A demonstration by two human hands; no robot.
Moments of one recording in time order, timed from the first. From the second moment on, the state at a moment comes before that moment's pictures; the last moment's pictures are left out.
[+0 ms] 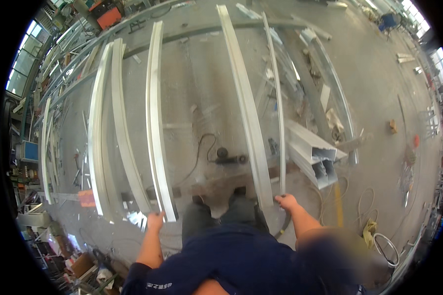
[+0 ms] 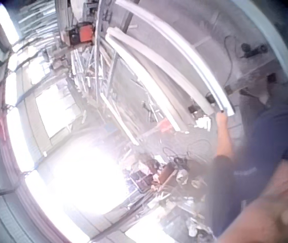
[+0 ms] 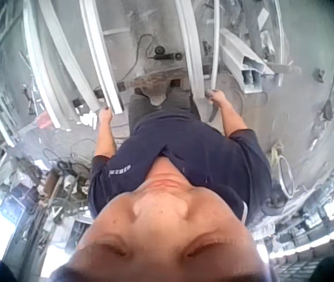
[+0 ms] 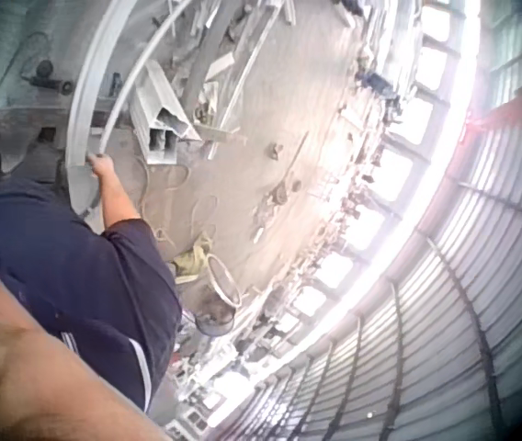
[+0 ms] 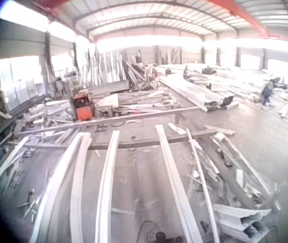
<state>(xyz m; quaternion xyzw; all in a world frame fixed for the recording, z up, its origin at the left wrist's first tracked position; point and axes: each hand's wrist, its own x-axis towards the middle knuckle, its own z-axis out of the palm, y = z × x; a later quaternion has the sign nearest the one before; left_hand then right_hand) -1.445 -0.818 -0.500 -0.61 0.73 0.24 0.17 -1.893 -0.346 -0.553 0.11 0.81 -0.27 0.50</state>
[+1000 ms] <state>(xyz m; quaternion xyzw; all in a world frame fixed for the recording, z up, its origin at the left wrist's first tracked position) -1.675 -0.981 -0.429 -0.51 0.75 0.34 0.23 -1.880 -0.335 -0.575 0.35 0.70 -0.44 0.45</state>
